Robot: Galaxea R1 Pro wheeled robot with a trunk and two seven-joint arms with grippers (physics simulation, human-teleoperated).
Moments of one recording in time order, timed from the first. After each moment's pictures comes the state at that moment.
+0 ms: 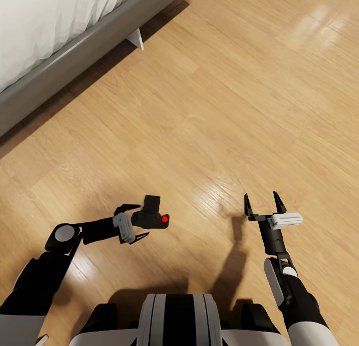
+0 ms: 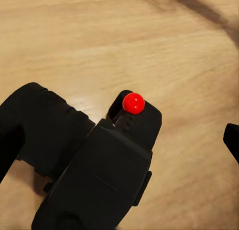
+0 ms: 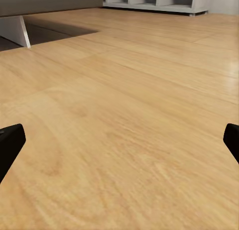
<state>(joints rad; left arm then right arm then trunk) -0.54 0.20 -0.05 -1.49 -0.34 0.07 -1.07 -0.49 -0.01 -0.22 -1.05 -0.15 -0.86 0.39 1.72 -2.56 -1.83</state>
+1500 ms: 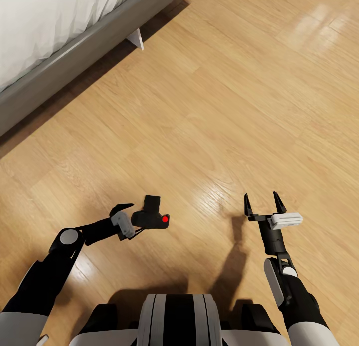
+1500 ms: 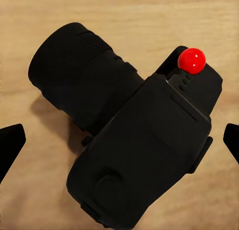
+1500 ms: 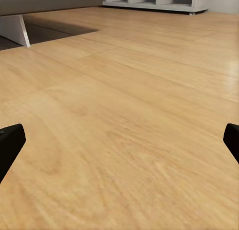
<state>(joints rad) -0.54 0.21 -0.06 -1.38 -0.36 0.05 -0.87 -0.49 -0.01 -0.22 -1.05 -0.15 -0.86 0.39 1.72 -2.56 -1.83</state>
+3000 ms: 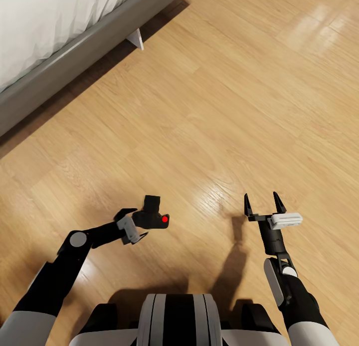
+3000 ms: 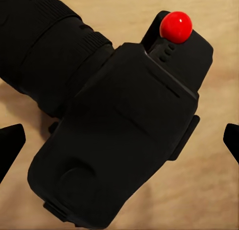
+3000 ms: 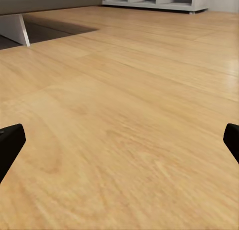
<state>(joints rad) -0.54 0.16 -0.06 -1.33 -0.49 0.02 -0.87 -0.49 -0.01 -0.22 -1.05 -0.15 -0.86 0.39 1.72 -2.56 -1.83</state>
